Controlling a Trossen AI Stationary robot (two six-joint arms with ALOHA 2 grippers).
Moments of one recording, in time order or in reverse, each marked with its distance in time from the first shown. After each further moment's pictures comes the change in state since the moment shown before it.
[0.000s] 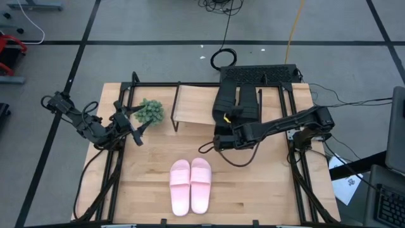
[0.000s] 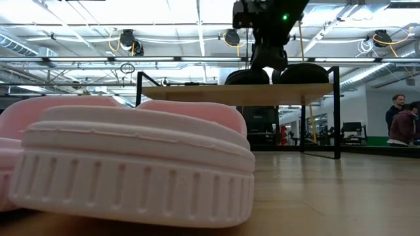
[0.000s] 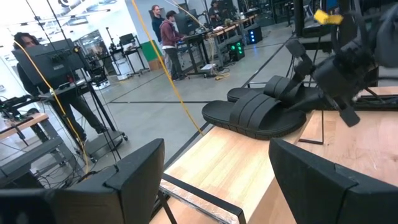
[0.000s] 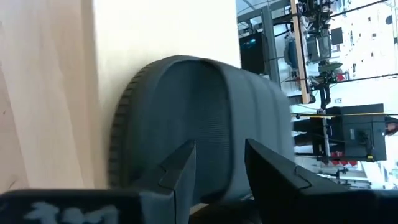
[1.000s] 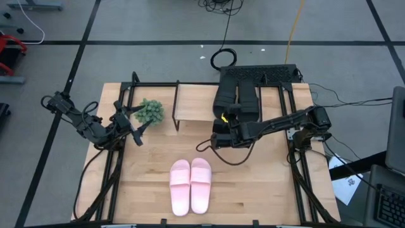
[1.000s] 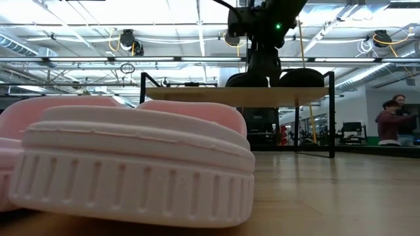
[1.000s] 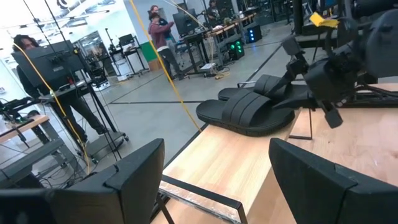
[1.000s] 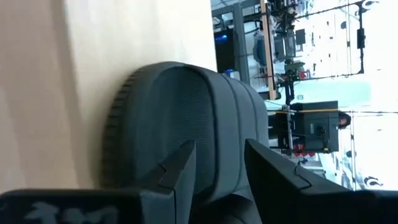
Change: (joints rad) left arm 0.000 0.000 0.000 -0.007 0.003 0.008; right arm -0.025 0.038 0.000 0.039 0.126 -0.071
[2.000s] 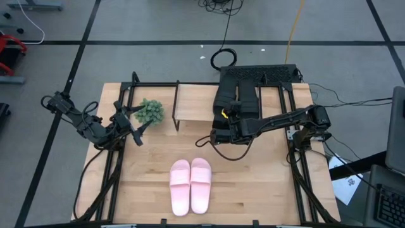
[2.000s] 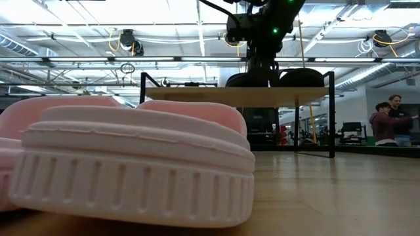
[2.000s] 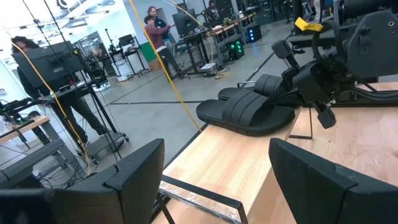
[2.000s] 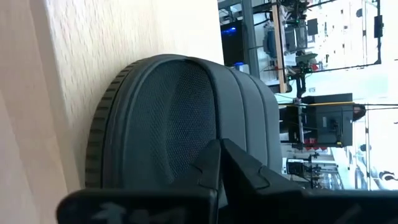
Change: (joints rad) left arm 0.000 0.000 0.000 0.000 0.001 0.005; right arm -0.044 0.000 0.000 0.007 -0.049 0.004
